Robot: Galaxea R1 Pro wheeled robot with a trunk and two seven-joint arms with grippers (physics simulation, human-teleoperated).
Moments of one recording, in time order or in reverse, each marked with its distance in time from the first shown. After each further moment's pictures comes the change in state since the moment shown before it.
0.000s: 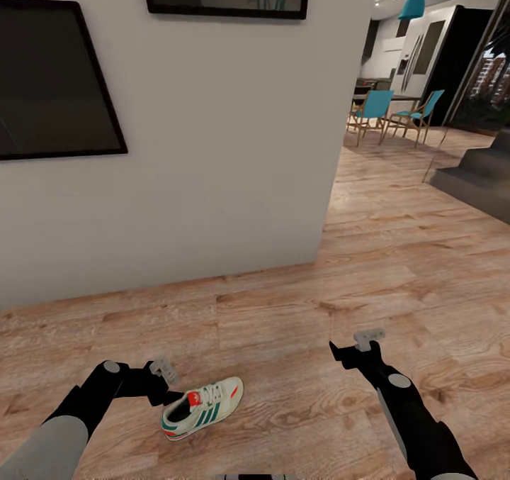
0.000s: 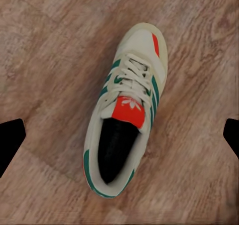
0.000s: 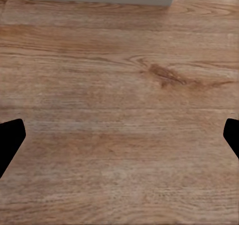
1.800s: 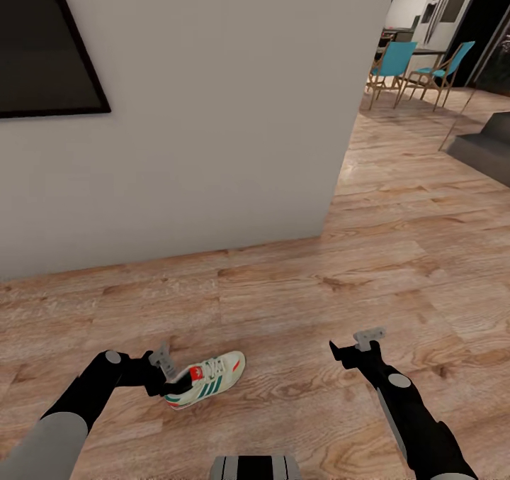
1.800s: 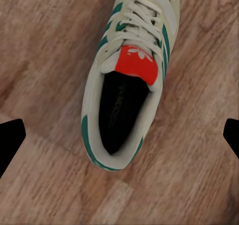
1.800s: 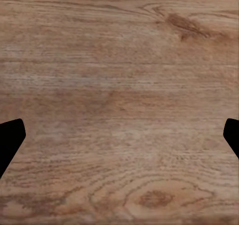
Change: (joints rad) left arm 0.006 0.003 -0.042 -0.111 -0.051 0.043 -0.008; right arm 0.000 0.000 0.000 -0.001 0.000 0.000 -0.001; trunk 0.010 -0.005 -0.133
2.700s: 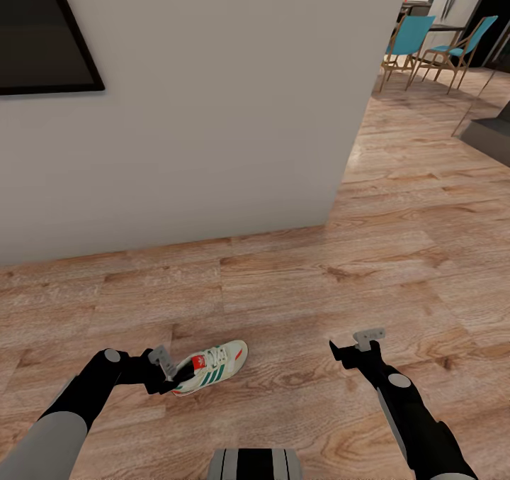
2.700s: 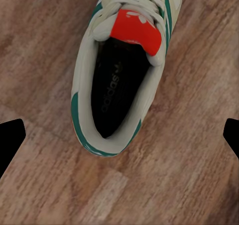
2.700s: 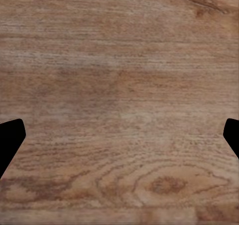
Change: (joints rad) left arm 0.001 0.001 0.000 -0.019 0.000 0.001 0.000; right arm 0.000 0.000 0.000 0.000 0.000 0.000 0.000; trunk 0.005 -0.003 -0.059
